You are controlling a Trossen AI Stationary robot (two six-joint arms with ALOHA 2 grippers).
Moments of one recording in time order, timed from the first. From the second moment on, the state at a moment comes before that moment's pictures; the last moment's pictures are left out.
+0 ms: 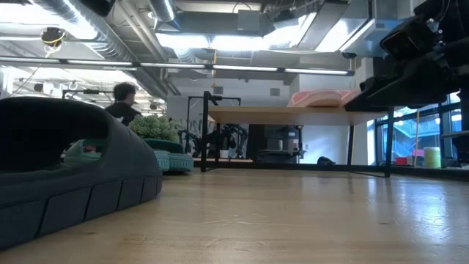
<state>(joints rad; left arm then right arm) -0.59 0.98 0.74 -0.27 -0.31 -0.22 0.23 0.93 0.14 0.43 0.14 0.00</state>
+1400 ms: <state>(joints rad) -0.64 1.95 1.44 -0.91 -0.31 -0.60 0.23 0.93 0.15 0.42 0.14 0.01</state>
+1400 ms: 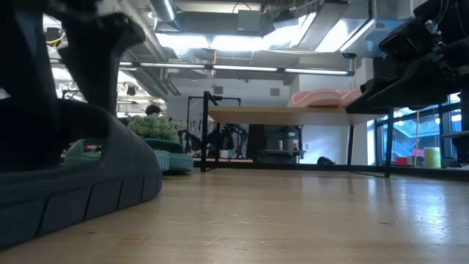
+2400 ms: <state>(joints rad) -0.62 1.97 1.44 -0.88 -0.30 -0.62 0.23 0.93 0.15 0.42 0.14 0.01</state>
